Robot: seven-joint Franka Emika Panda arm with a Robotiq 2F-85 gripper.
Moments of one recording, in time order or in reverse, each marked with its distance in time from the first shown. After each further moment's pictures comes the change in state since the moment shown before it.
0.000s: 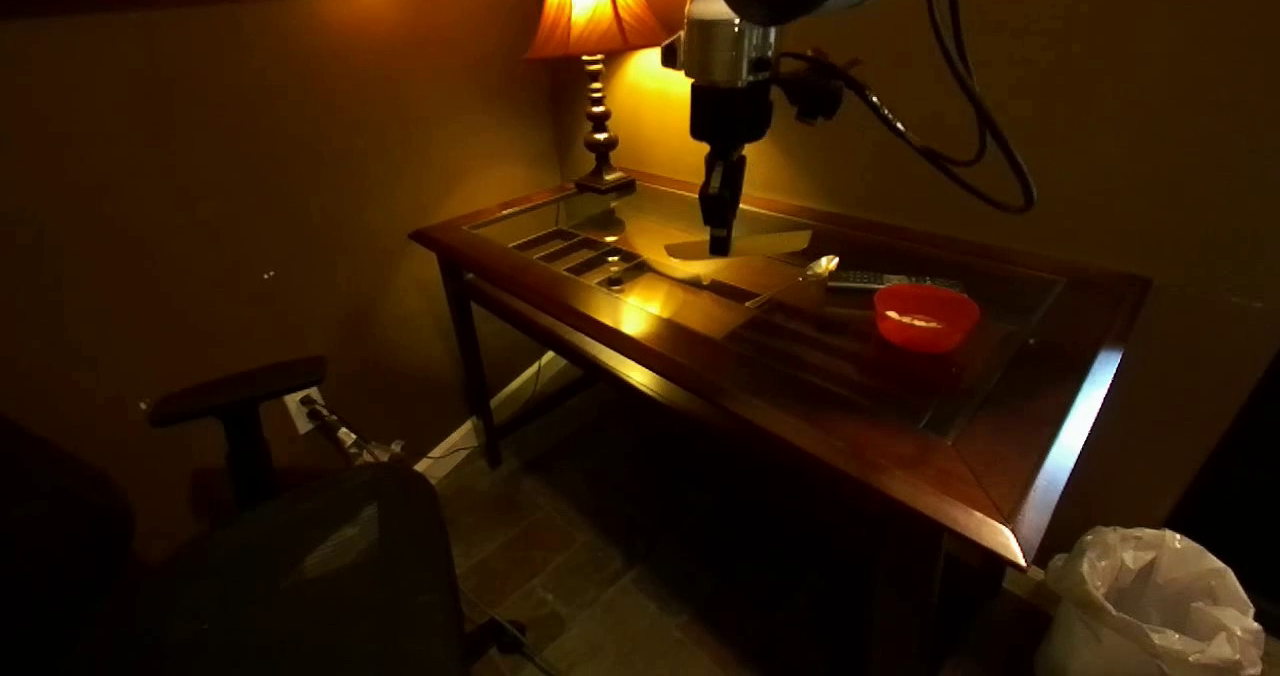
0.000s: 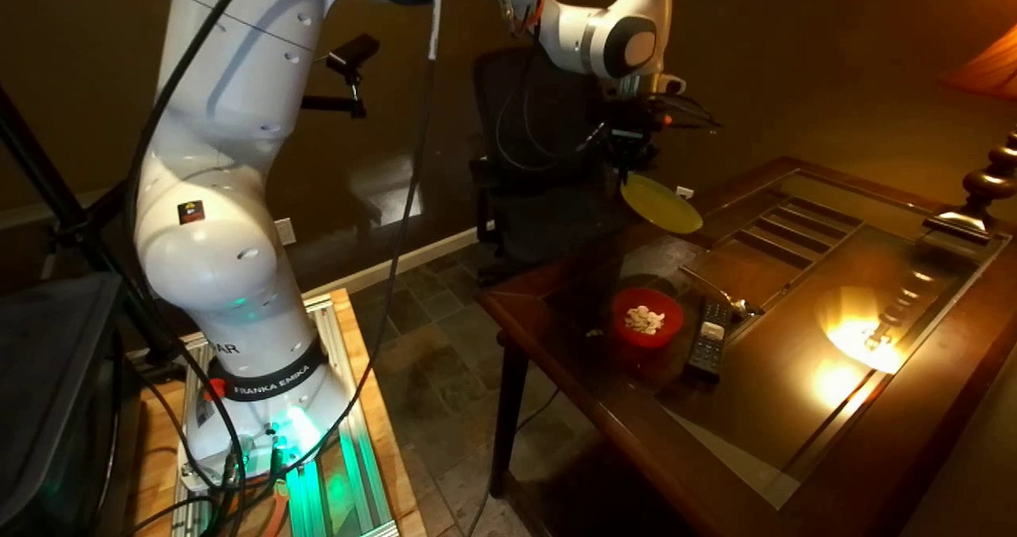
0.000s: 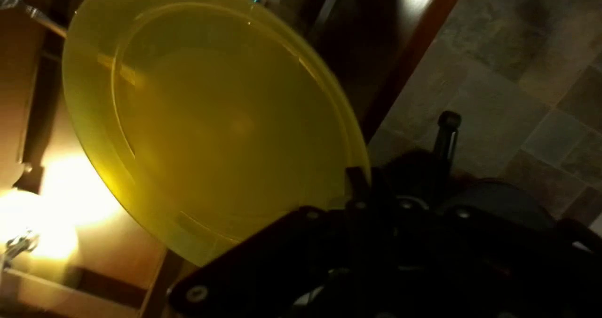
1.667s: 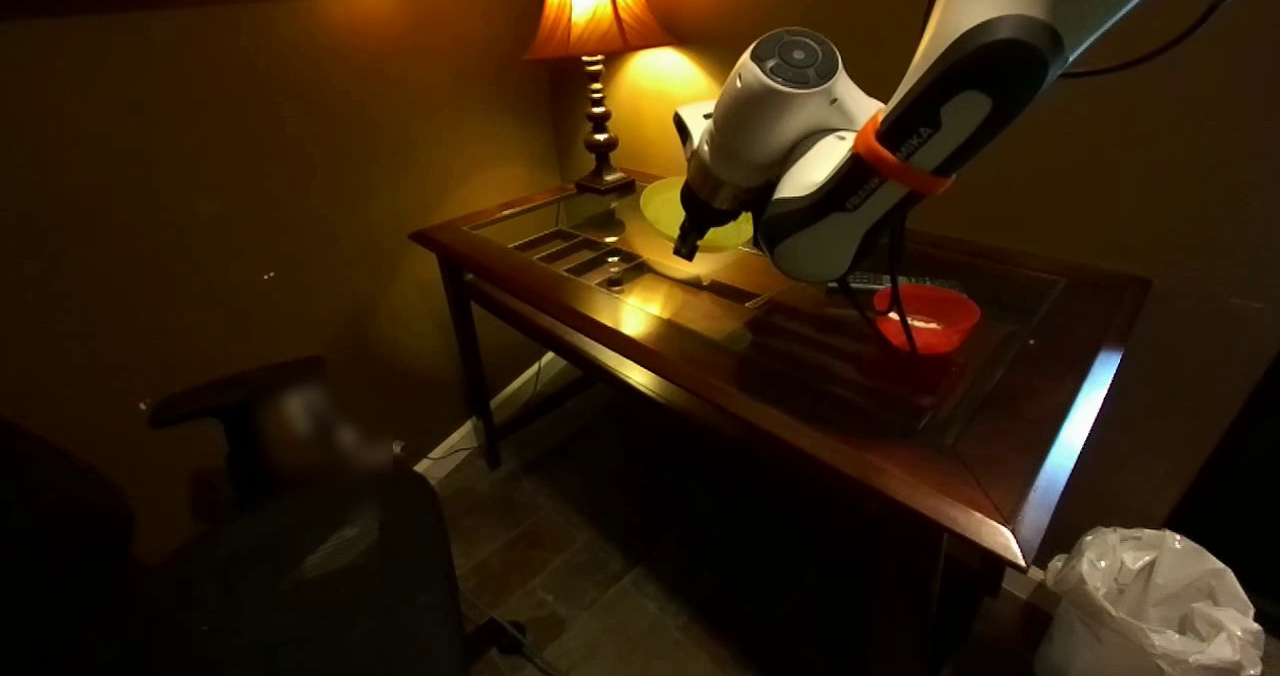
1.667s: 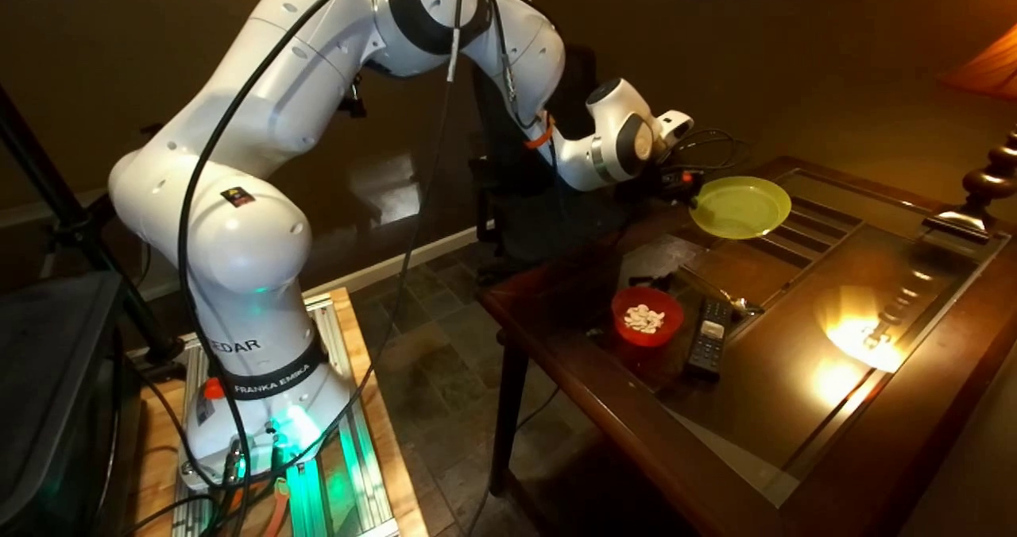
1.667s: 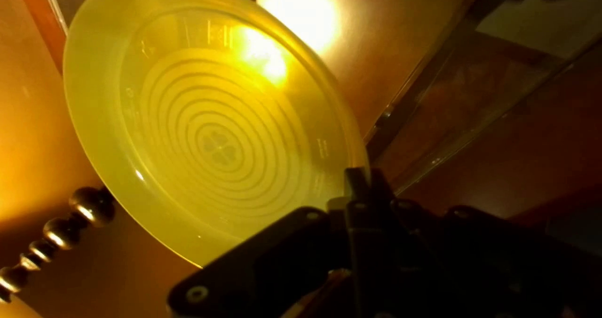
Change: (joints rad) arm 0.379 0.347 -0.592 -0.010 -0.224 0.900 0.358
